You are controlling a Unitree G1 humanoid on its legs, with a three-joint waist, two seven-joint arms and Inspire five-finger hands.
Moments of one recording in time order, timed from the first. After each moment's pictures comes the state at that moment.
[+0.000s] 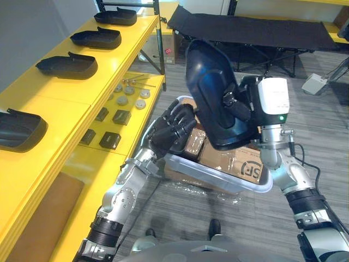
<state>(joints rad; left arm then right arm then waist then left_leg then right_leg) -0.05 0.19 -0.21 -0.09 -0.93 0.16 -0.10 -0.30 -0.50 0.14 0.22 -0.82 -0.27 -0.62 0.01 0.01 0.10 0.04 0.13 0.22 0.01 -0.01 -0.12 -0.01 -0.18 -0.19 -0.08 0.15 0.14</state>
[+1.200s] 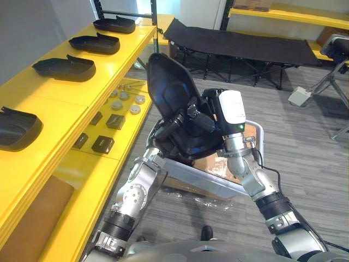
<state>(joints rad) -0.12 0.11 -0.27 0.05 -1.01 0.04 0.02 -0.29 -0.30 0.28 0.22 -0.80 -0.31 -0.57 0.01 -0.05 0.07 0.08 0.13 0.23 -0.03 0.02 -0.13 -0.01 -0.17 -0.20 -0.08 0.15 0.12</state>
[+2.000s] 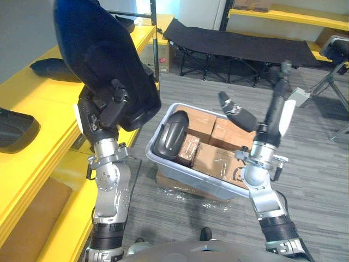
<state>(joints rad) 0.02 0.04 0.02 -0.24 -0.14 -0.28 0.35 -0.03 -0.19 0.06 -0.05 -0.30 -0.32 -0.69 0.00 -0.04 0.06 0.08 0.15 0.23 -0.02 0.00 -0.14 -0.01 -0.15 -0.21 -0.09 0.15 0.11</state>
